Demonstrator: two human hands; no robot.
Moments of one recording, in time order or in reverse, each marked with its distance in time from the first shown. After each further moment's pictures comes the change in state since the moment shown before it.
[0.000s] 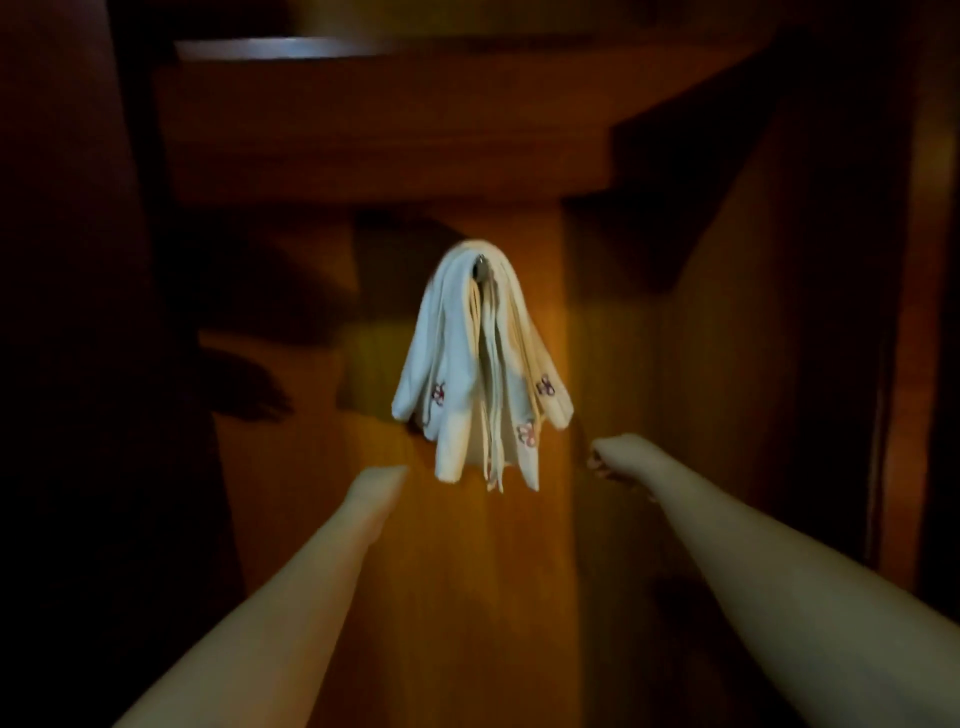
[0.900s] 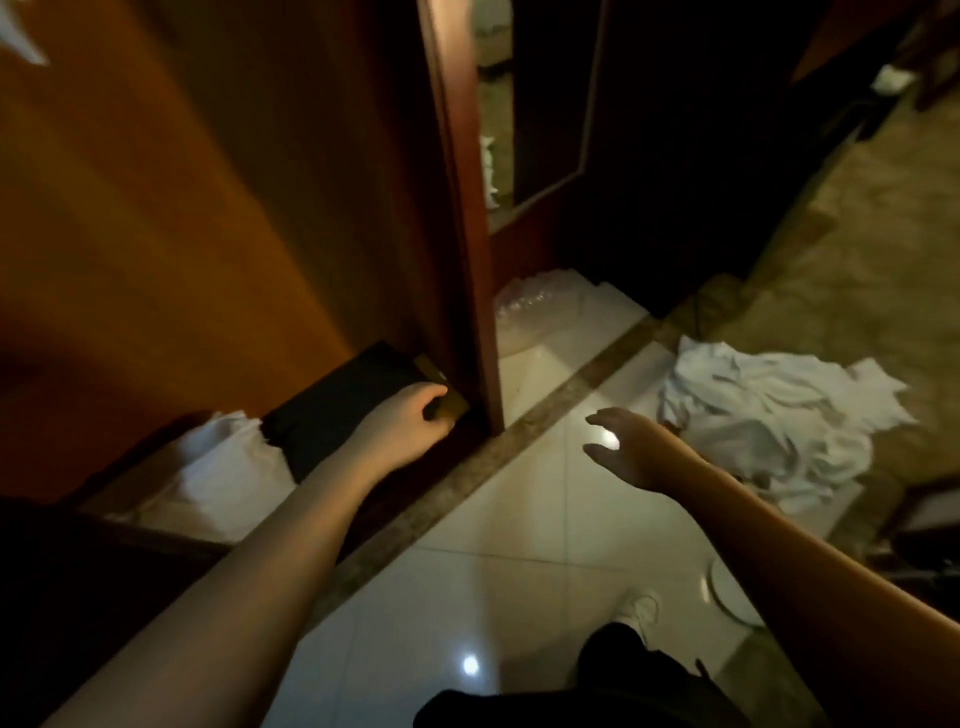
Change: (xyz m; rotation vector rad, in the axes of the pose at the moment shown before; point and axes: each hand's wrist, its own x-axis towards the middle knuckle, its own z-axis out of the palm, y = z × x) left_hand -0.328 -0.244 0.263 0.851 -1.069 0.336; right_hand -0.403 0.506 -0.014 -0.453 -0.156 0.364
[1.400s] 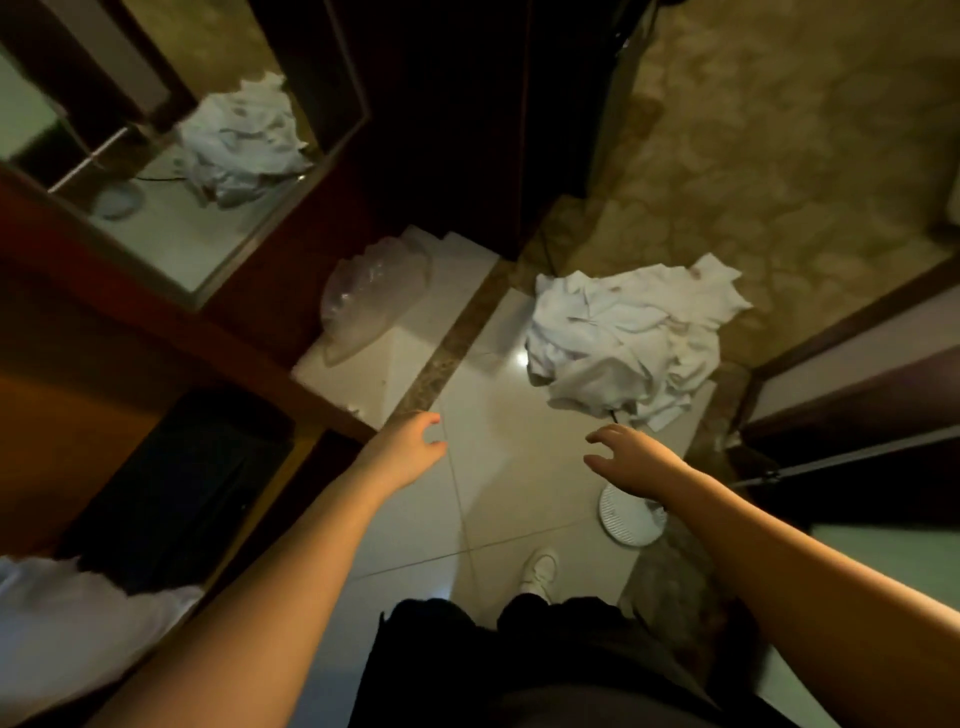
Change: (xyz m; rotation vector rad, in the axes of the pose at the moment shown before) left_hand 0.189 0.233 0.178 0.150 -0.343 0.043; right_hand 0.006 0.308 -0.040 0.168 -0.193 0.404
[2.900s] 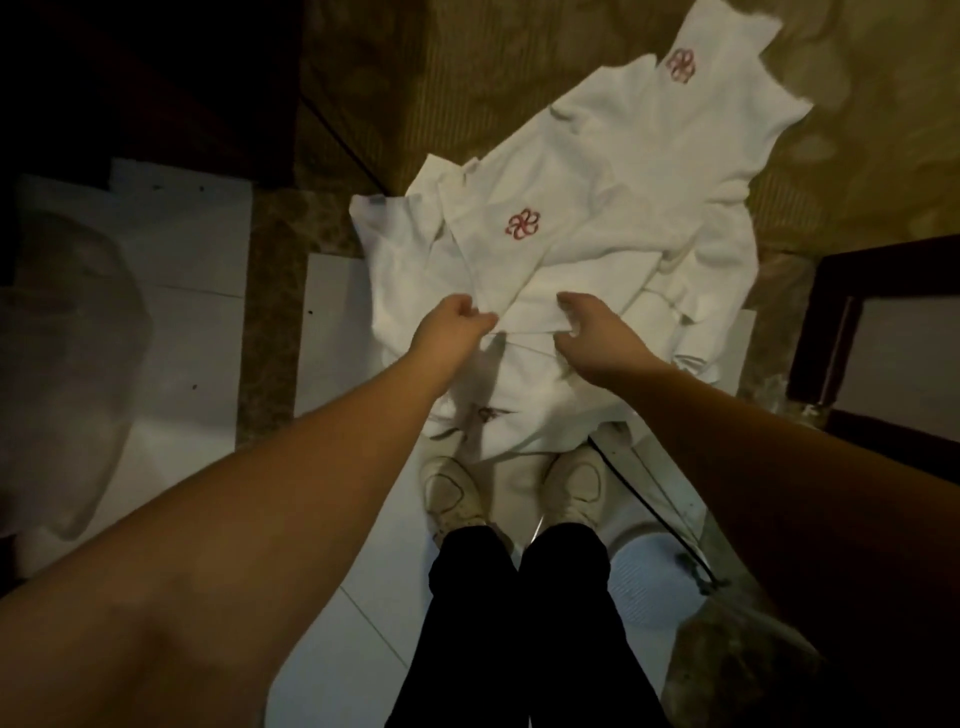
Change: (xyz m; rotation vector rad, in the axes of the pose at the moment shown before) left_hand 0.751 0.227 0.255 -0.284 -0.345 -0.157; right_hand 0.619 0.310 -0.012 0.667 0.114 0.402
